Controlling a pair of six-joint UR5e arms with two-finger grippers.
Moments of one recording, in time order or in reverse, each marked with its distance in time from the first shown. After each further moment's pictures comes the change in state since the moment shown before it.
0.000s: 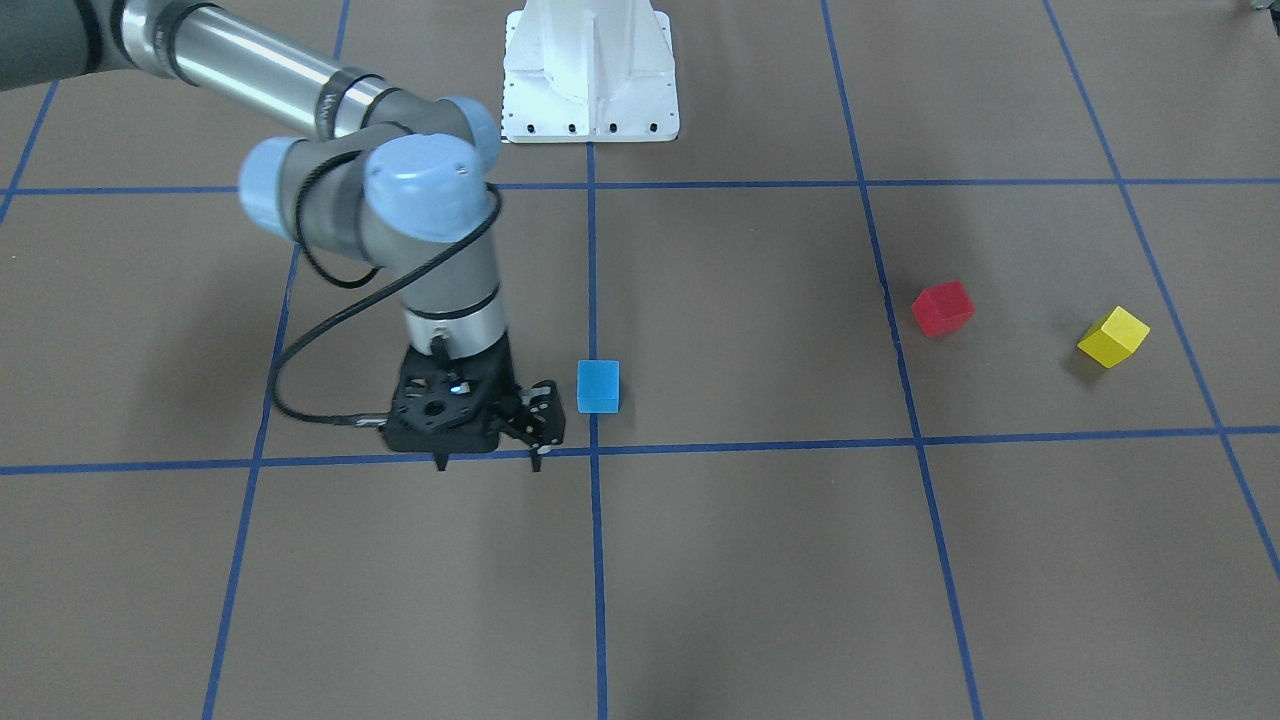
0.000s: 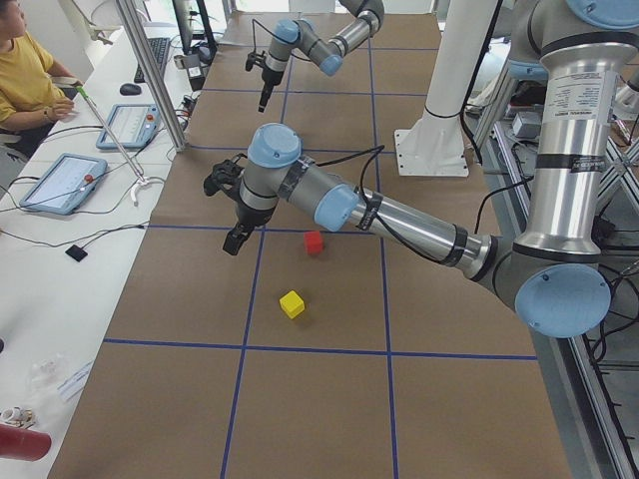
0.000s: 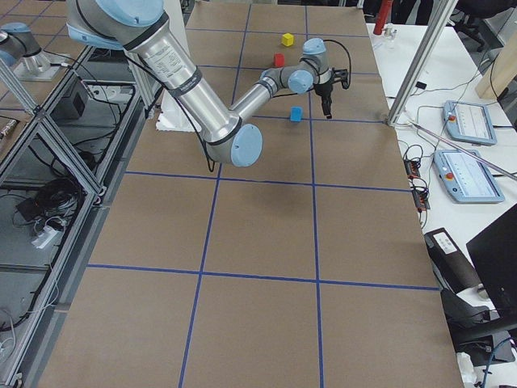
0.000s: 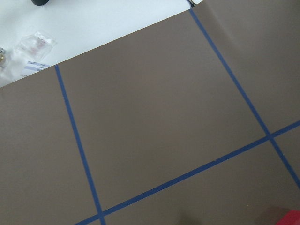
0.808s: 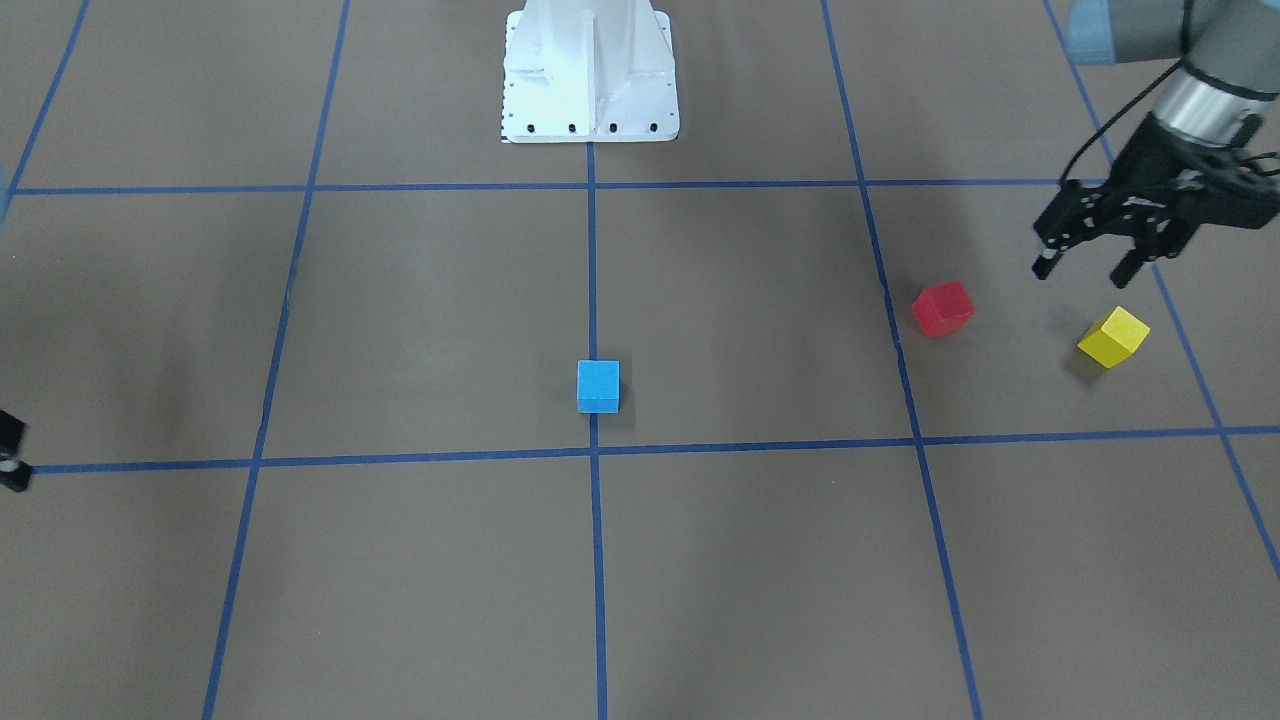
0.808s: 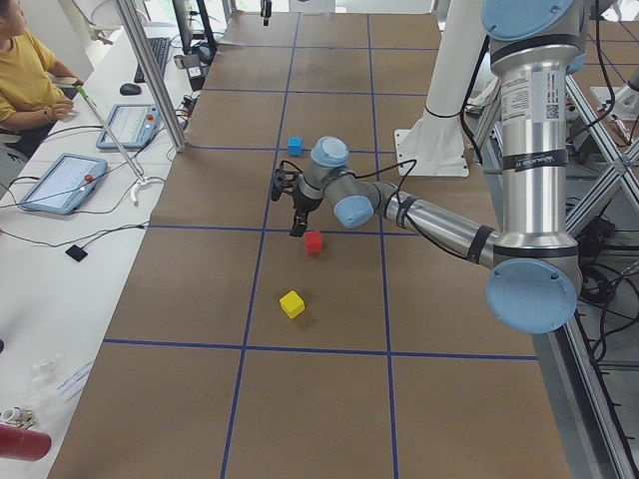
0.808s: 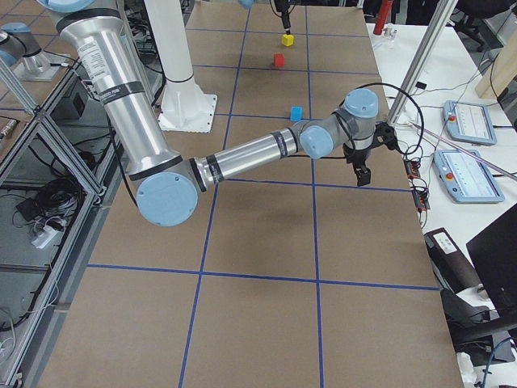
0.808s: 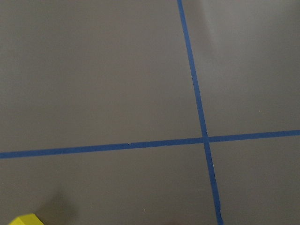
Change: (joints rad) left arm 0.633 0.147 -0.100 -0.271 0.456 -0.898; right arm 0.550 -0.442 0.122 0.003 0.498 -0.887
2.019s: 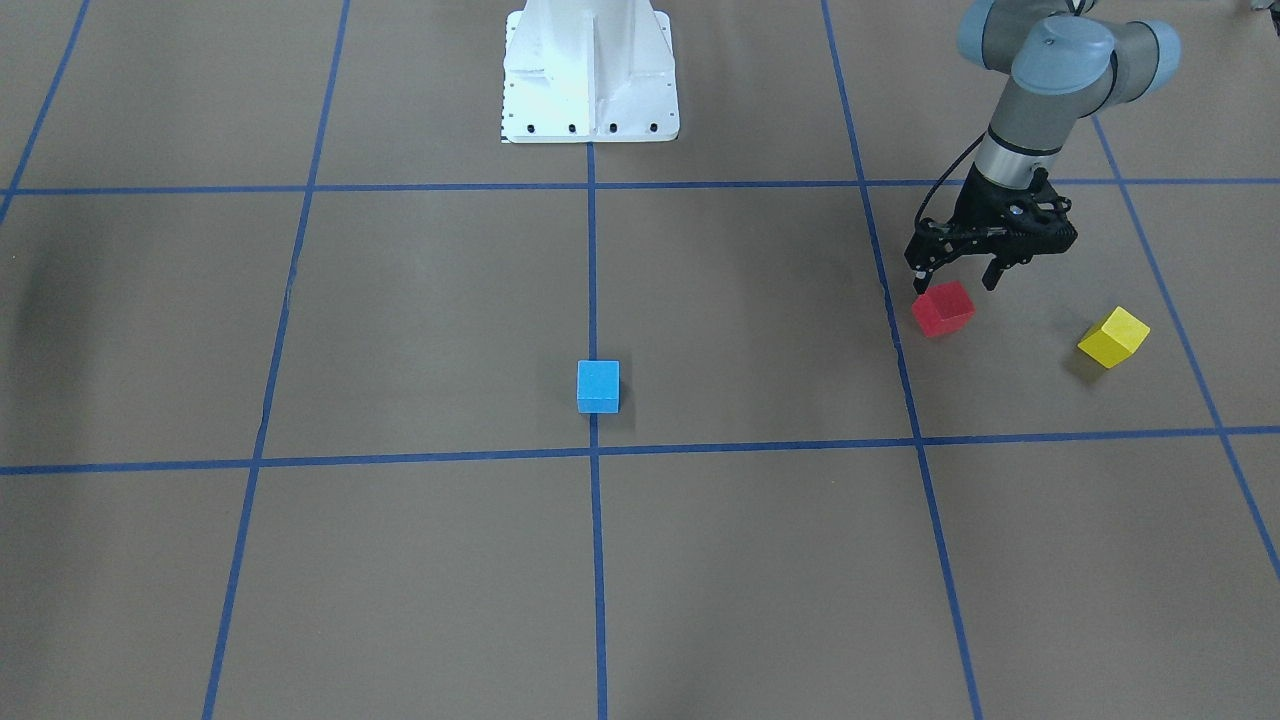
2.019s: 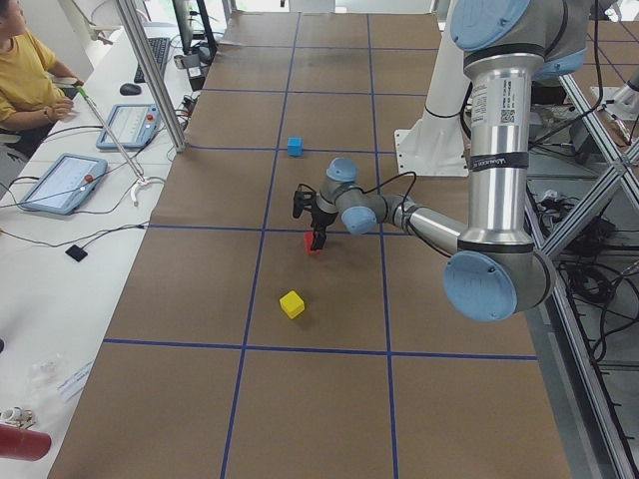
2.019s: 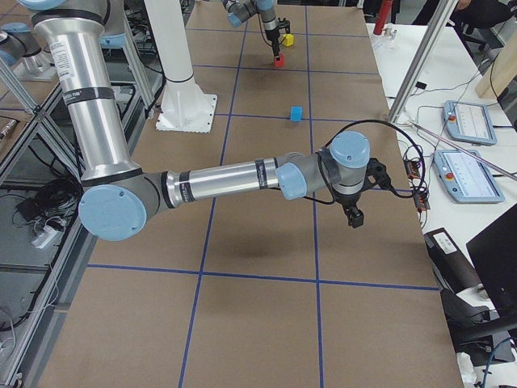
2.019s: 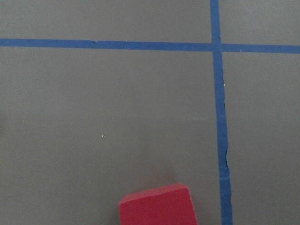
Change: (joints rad) left arm 0.191 -0.065 0.157 0.000 0.141 -0.109; right arm 0.132 -0.123 0.000 0.004 0.082 -0.239
